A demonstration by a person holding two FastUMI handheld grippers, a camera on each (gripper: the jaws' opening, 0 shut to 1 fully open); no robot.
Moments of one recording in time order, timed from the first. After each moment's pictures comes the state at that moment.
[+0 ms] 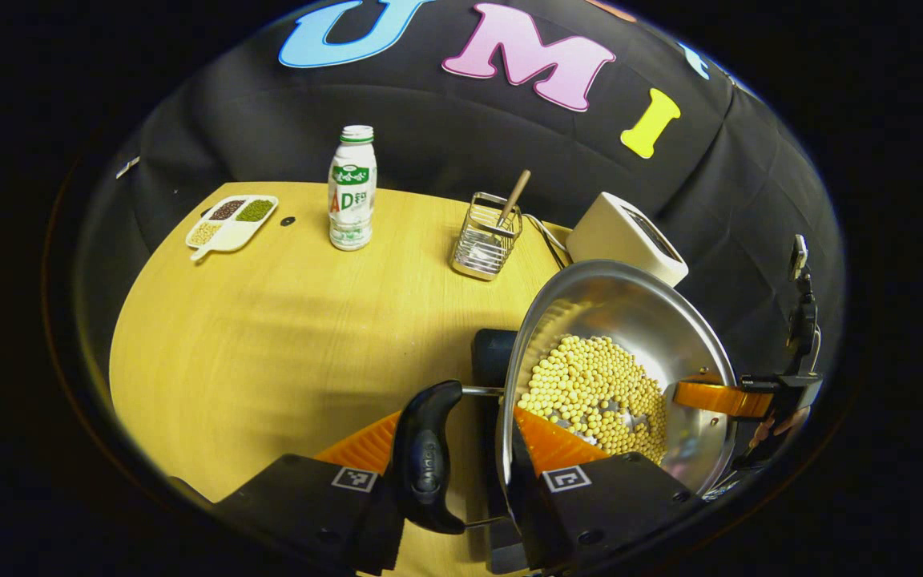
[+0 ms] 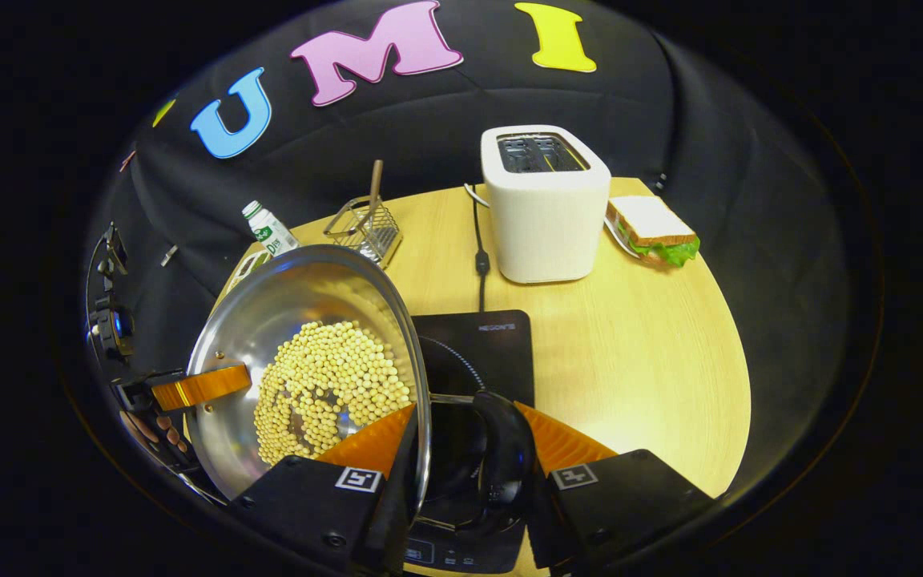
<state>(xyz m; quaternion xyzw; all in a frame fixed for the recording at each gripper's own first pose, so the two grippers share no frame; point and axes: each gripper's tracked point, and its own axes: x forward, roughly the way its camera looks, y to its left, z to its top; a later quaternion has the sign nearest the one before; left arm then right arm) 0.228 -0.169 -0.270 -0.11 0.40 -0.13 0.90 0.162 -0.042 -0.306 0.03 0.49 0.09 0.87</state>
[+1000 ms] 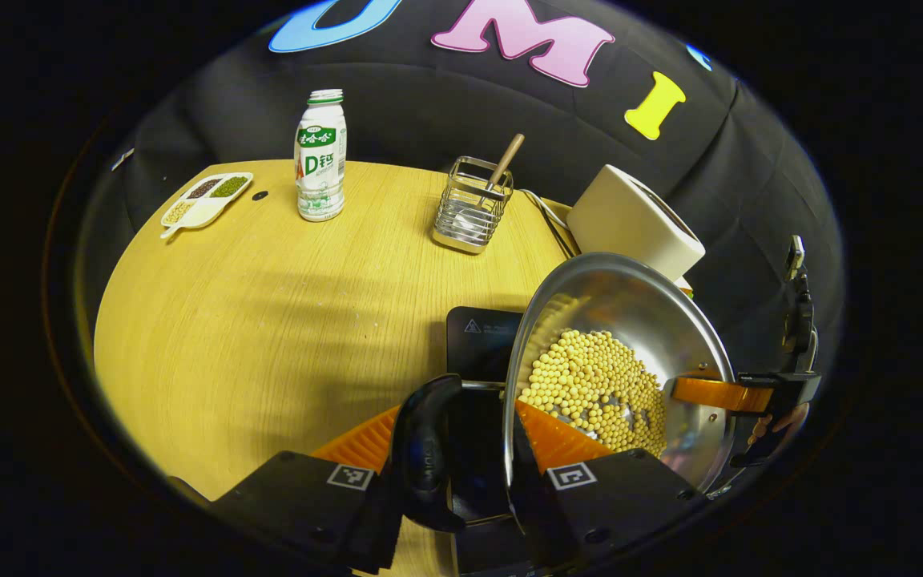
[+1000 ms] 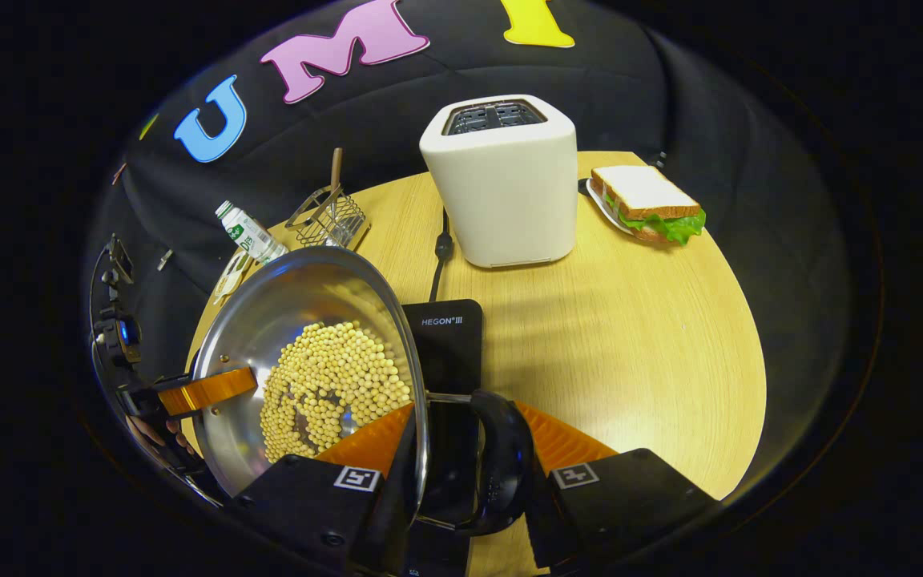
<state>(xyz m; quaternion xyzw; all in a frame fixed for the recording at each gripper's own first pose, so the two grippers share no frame) 0.240 -0.203 -0.312 -0.11 0.42 -0.12 0.89 0.181 -0.073 -0.348 0.05 0.50 0.11 0.86</state>
